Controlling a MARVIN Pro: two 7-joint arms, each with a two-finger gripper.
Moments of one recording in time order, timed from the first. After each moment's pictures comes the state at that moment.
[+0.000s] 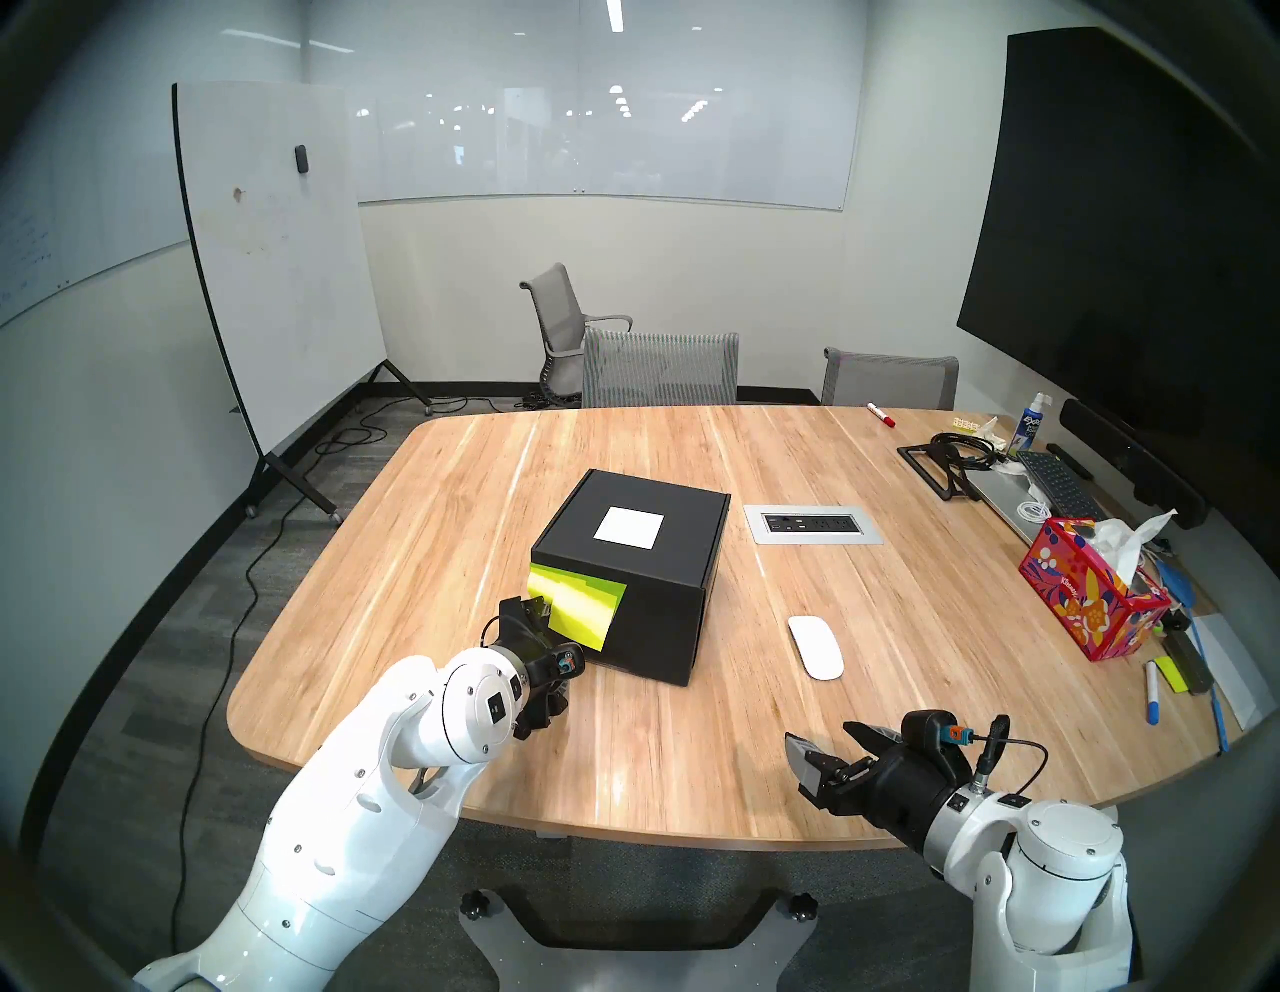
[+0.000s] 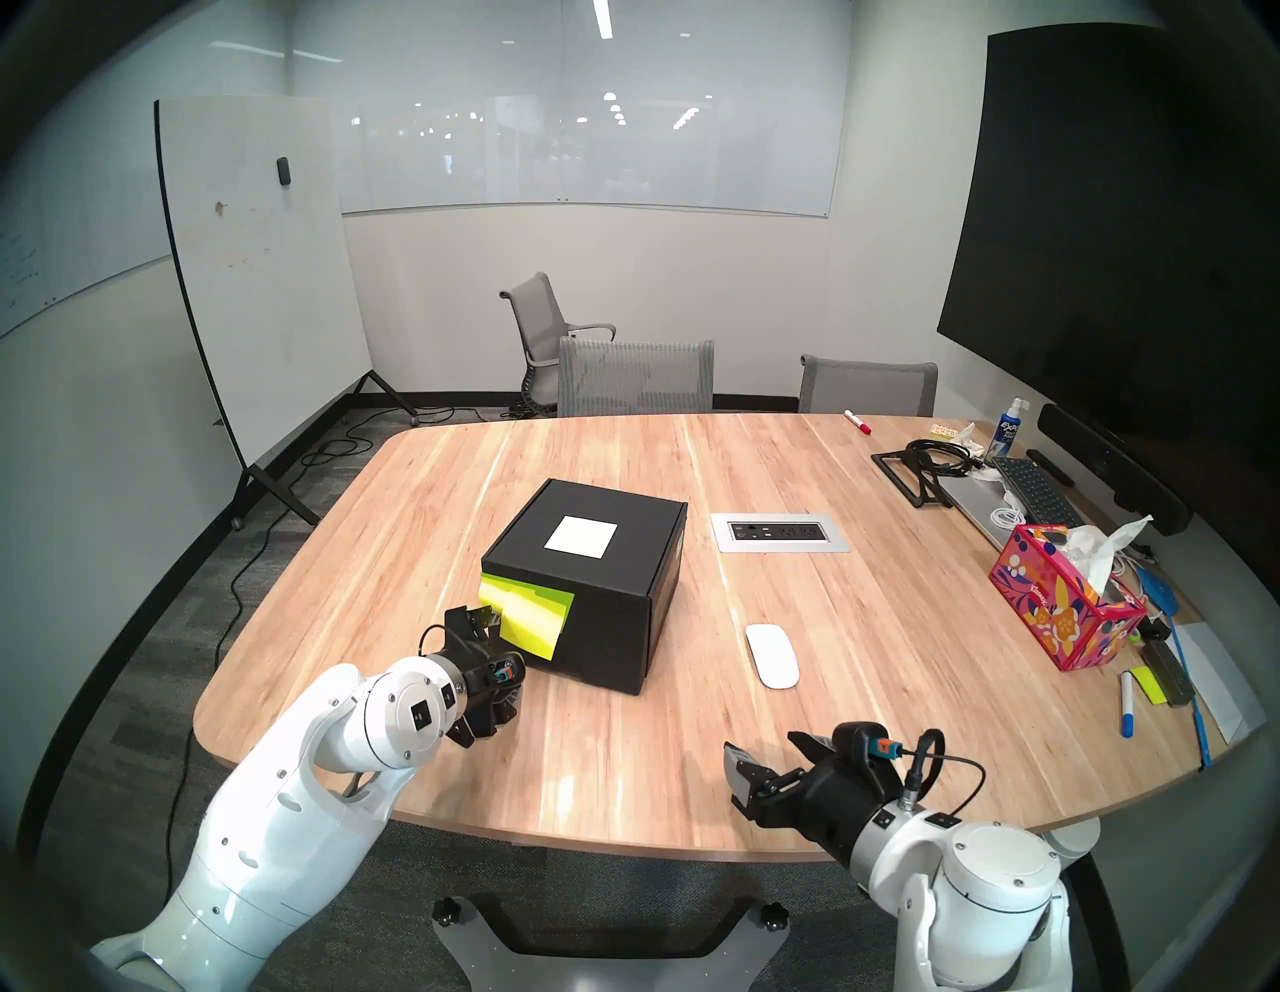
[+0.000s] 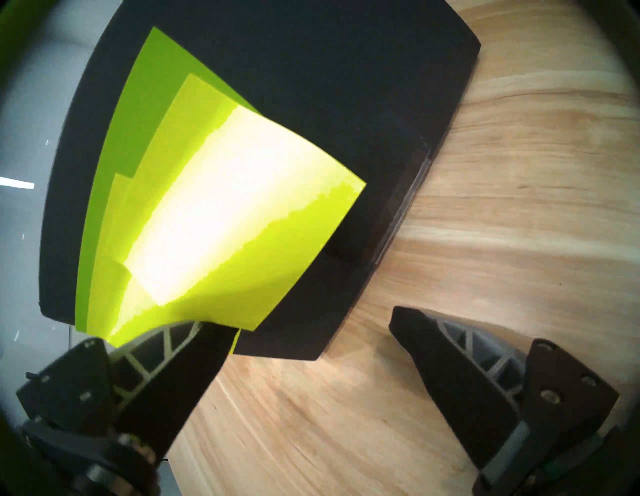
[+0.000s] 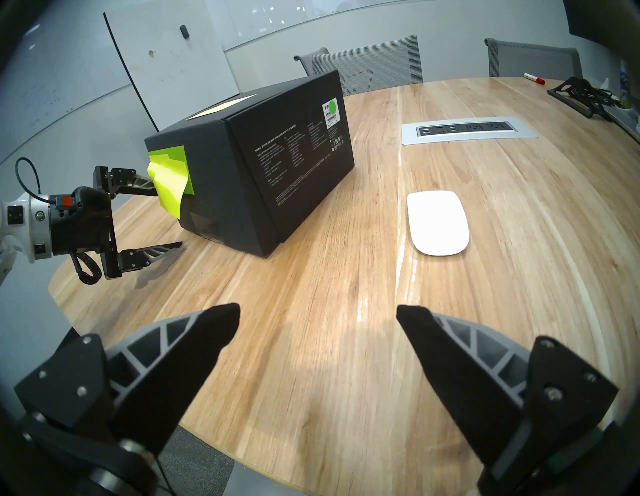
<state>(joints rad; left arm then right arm) 1.59 -1.20 -1.24 -1.86 0.91 0.42 -0.65 -2.22 -1.65 1.85 -2.29 0.01 0.60 0.66</state>
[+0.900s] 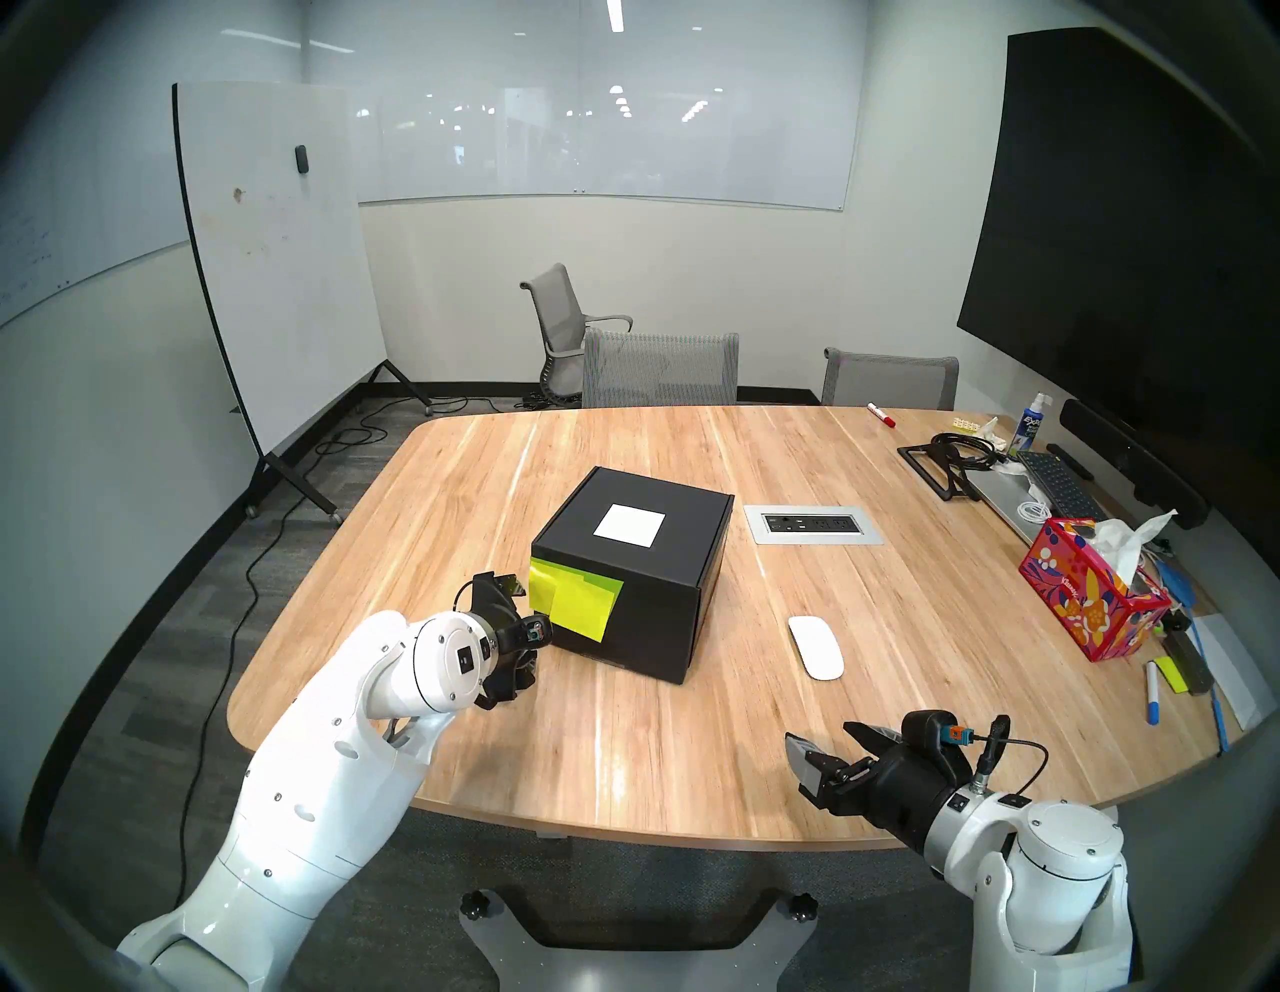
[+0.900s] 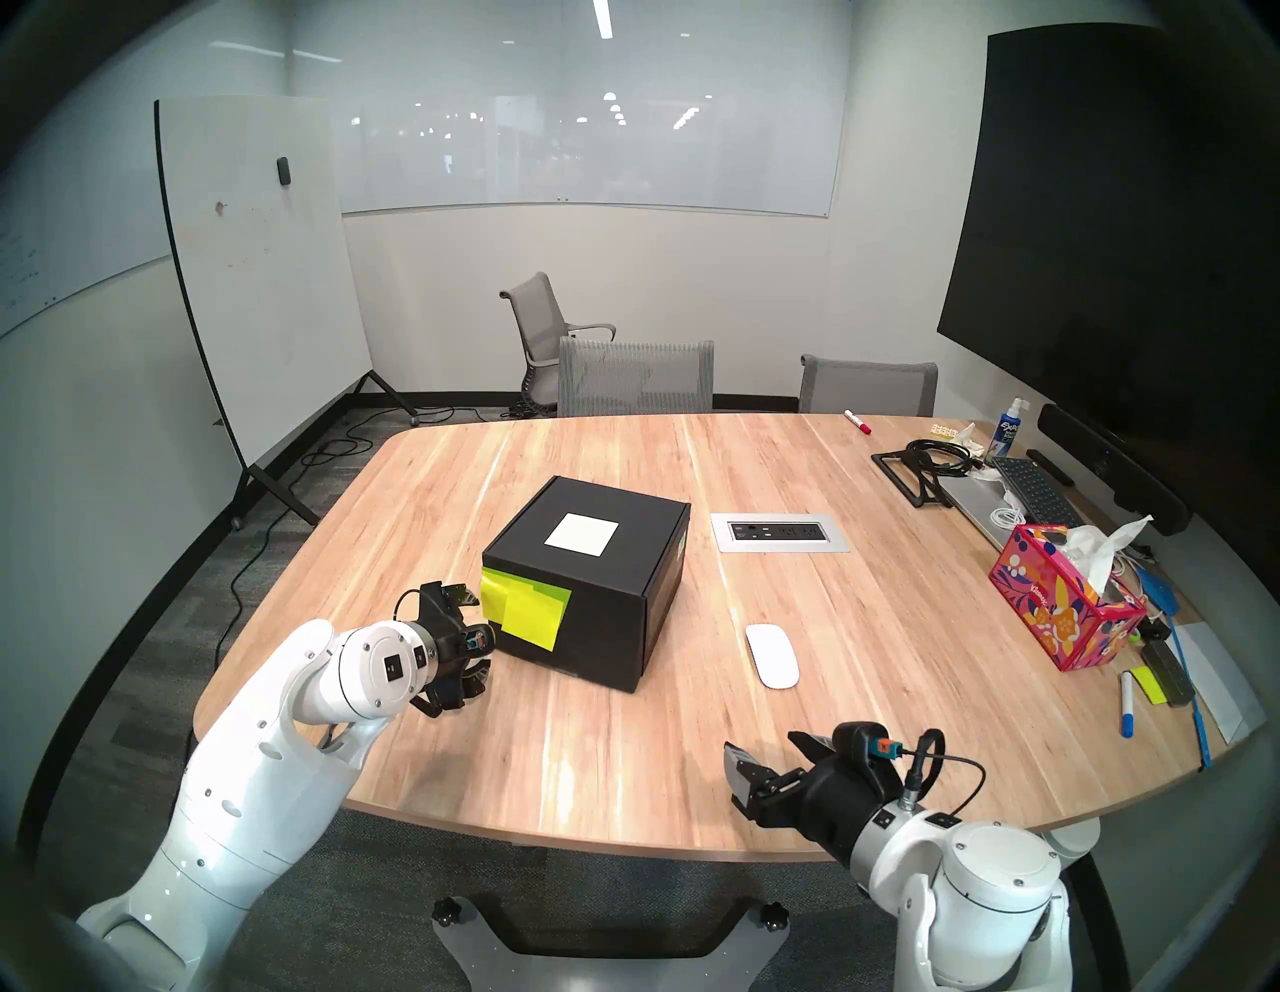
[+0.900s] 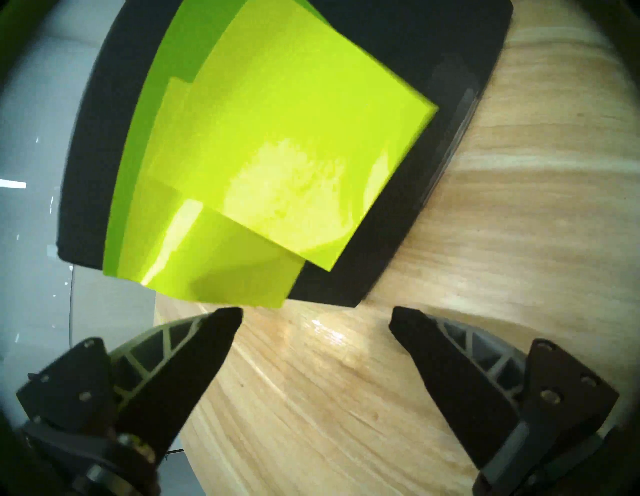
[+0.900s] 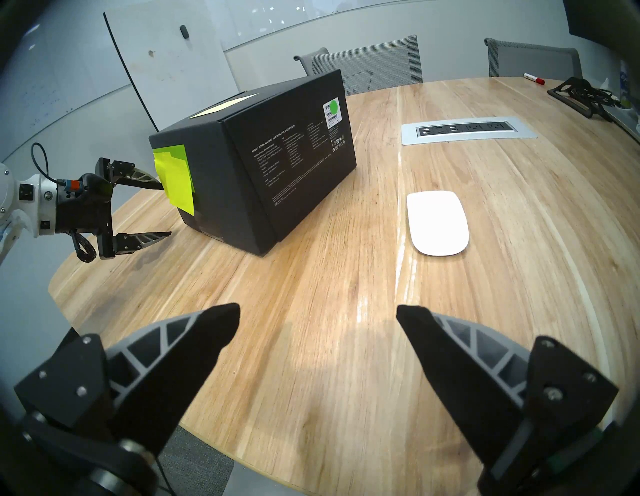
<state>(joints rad) 1.50 -1.15 -1.31 -1.77 0.89 0.39 -0.80 -2.22 -1.65 1.85 -2.29 0.01 0.60 0.66</state>
